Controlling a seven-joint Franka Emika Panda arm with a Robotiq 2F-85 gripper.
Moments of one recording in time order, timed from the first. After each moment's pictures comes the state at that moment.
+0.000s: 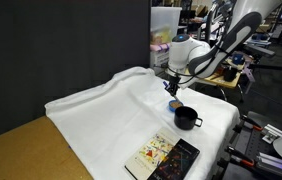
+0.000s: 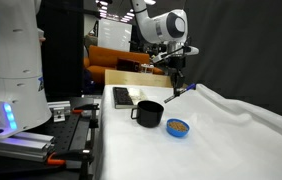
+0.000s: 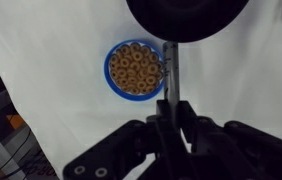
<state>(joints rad) 0.26 0.27 -0.07 -2.26 -0.47 2.58 0.73</state>
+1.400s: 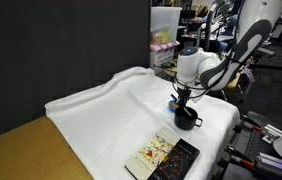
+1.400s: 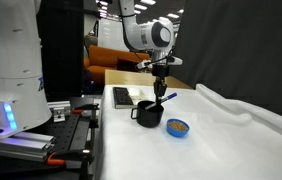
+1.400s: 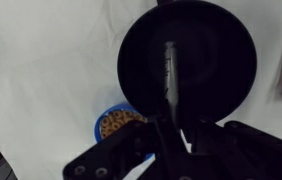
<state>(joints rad) 0.26 0.26 -0.04 -2.43 -0.47 2.65 0.73</state>
